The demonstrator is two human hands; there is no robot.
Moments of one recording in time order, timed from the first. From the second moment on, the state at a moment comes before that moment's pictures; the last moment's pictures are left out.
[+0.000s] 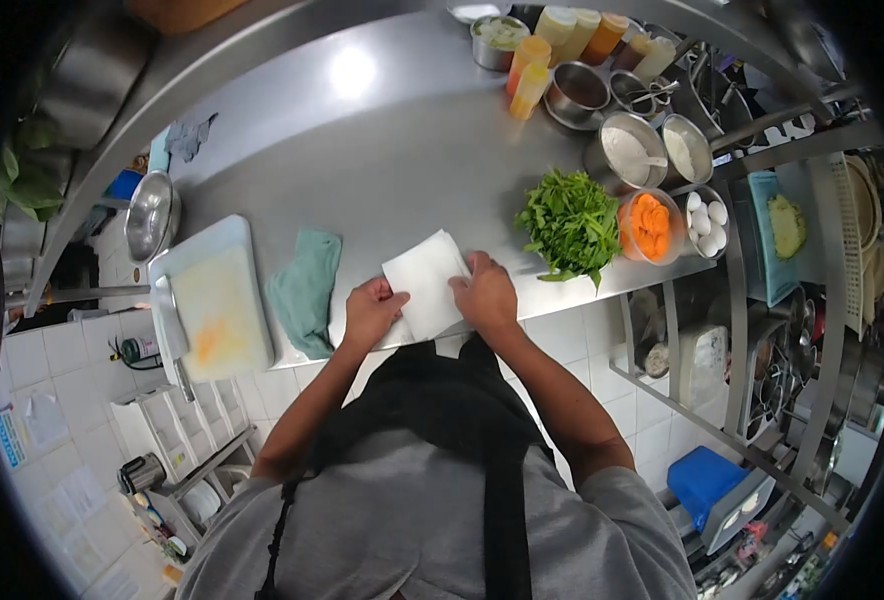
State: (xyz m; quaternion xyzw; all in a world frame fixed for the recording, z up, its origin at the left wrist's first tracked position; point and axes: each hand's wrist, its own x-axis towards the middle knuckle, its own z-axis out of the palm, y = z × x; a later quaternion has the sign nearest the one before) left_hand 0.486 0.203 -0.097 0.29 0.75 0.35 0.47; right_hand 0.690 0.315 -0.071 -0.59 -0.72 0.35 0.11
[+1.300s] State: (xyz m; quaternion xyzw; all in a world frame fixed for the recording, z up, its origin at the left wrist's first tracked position) left_hand 0.429 0.216 0.123 0.52 0.57 0.45 0.44; right_hand 0.665 0.560 0.315 -0.41 -0.84 0.03 0.36
